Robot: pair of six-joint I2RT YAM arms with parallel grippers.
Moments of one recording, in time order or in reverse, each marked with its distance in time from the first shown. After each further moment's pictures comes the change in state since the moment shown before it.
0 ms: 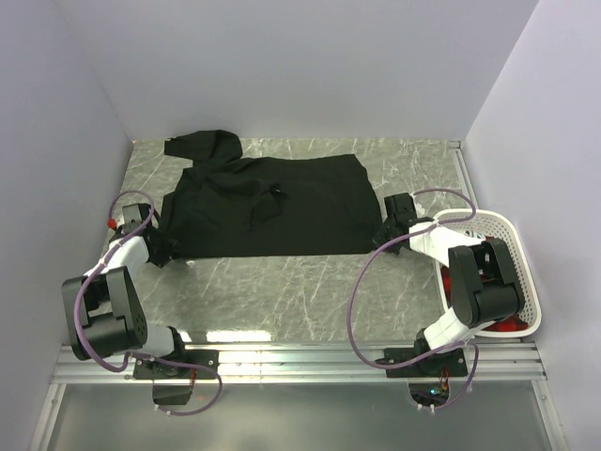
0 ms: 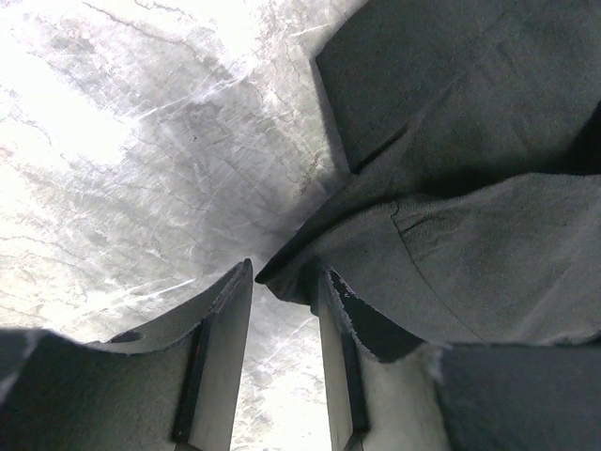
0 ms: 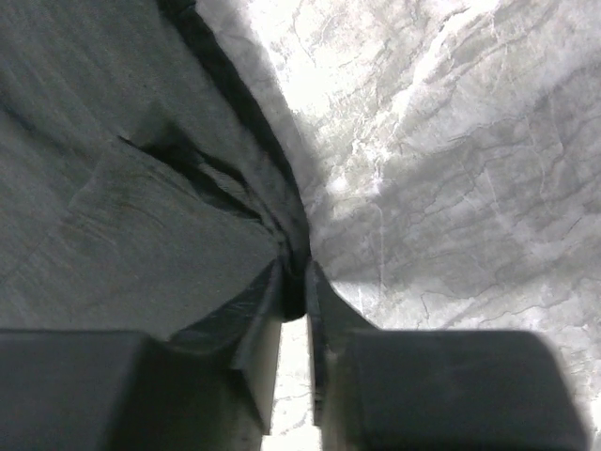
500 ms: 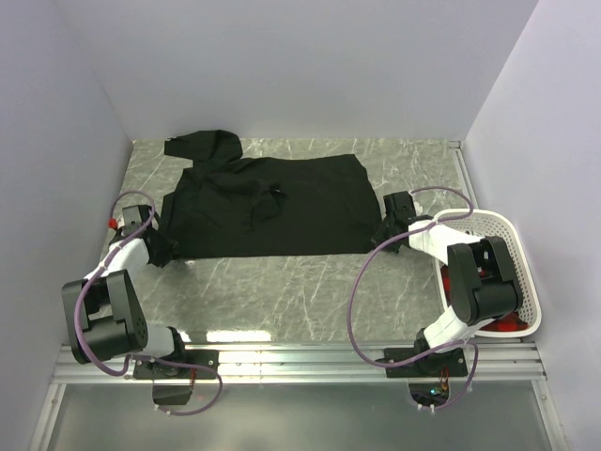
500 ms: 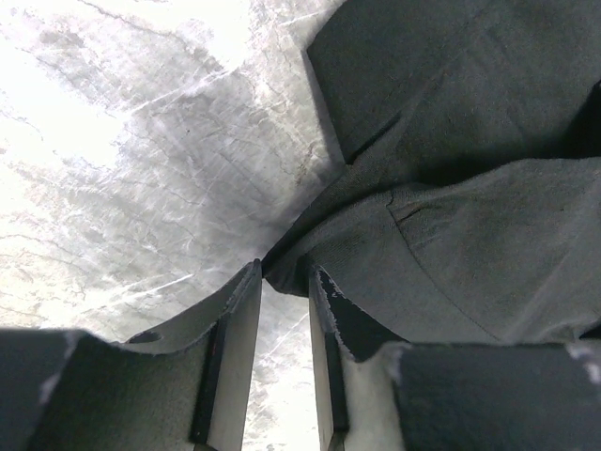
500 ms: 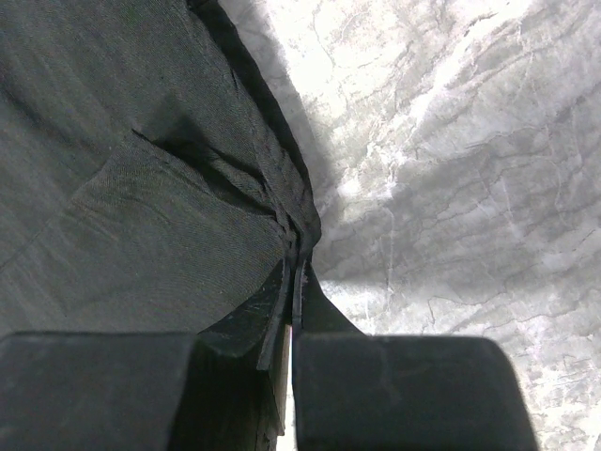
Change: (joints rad) left arm 0.000 -0.021 -0.017 0.011 0.019 0.023; right arm 0.000 0.018 0.021 -0.014 -0.024 -0.037
